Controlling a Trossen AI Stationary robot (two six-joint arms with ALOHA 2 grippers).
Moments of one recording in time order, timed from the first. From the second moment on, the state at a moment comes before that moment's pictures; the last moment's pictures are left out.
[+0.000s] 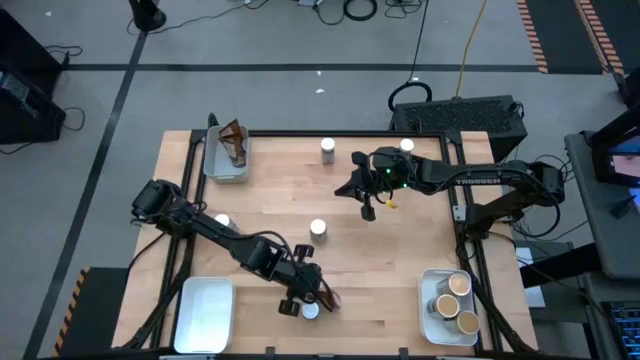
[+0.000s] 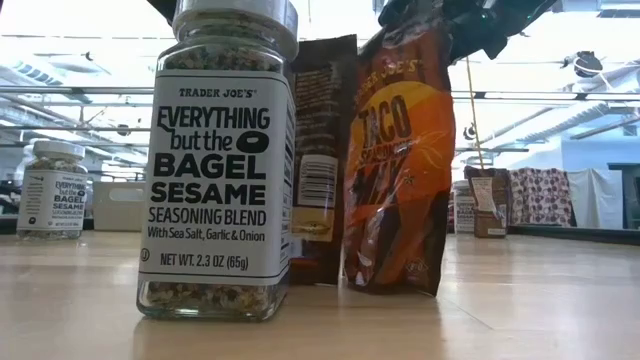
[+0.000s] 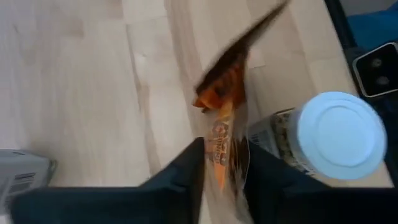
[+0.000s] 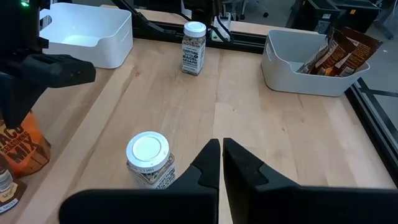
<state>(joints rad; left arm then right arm) -0.43 1.82 1.33 -0.49 -0.05 -0.20 -0.22 1.38 0.91 0.02 -0.26 -0.19</state>
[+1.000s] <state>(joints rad) -0.24 1.35 1.33 -1.17 -0.41 -0.14 -0.22 1.38 0.91 0.01 -0.26 -0.20</state>
